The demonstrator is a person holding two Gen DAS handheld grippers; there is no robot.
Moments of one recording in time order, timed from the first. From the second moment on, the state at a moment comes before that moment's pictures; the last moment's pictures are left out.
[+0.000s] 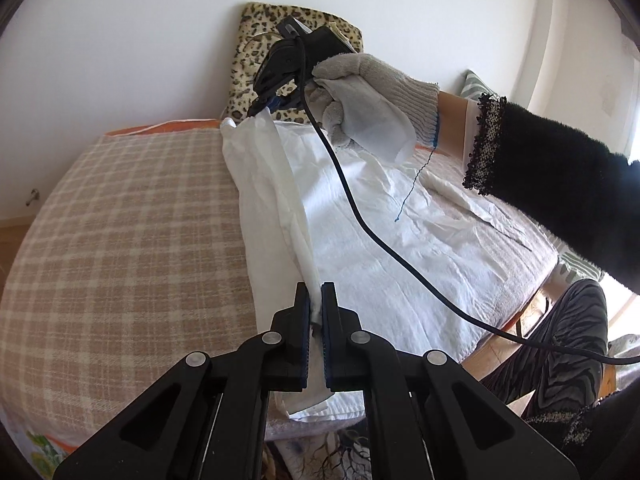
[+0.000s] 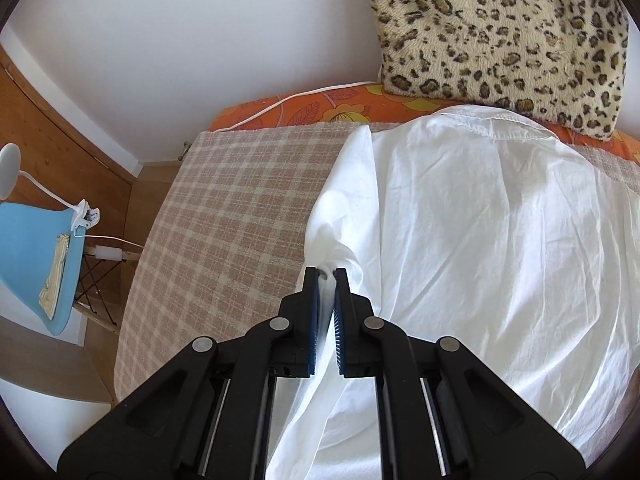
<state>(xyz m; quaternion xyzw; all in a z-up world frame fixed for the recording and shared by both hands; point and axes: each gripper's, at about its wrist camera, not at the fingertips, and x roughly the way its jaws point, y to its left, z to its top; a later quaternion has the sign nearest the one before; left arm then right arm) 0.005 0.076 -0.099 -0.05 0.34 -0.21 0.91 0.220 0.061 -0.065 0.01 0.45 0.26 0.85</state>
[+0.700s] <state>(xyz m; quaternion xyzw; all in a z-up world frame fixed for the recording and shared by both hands) 0.004 0.013 -0.124 -0.02 0.42 -0.31 0.85 0.243 -0.005 -0.129 -0.02 0.47 0.21 0.85</state>
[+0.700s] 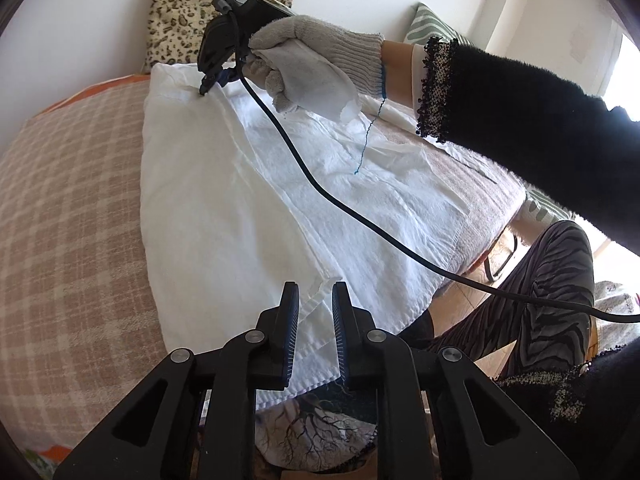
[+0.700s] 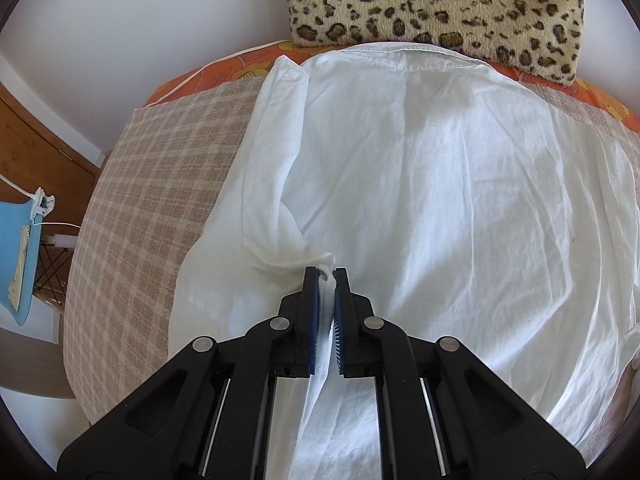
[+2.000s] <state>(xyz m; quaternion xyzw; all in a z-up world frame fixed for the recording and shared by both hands) 0.038 0.026 -0.150 0.04 0.44 -0.26 0.86 0.316 0.064 -0.113 -0.09 0.43 0.24 0.87</state>
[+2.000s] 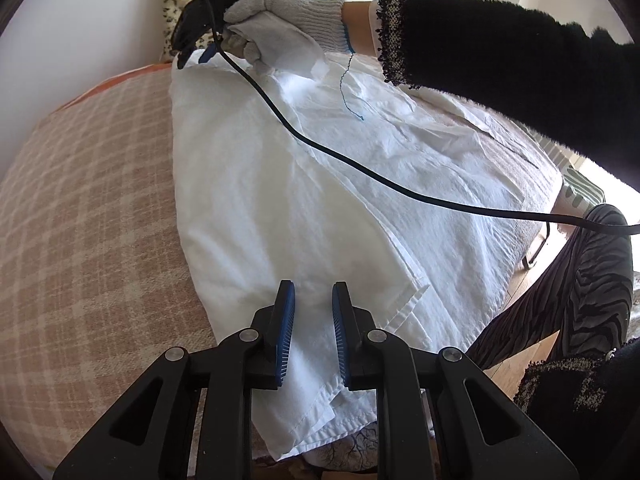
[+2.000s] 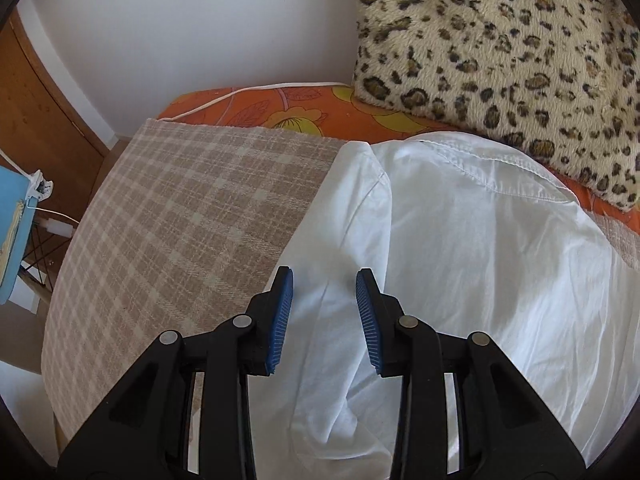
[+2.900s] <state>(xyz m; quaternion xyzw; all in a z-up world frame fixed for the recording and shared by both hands) 0.014 0.065 -0.091 -0.03 0.36 -0.25 0.90 0.228 -0.024 -0.027 -0.03 0.36 0.25 0.90</state>
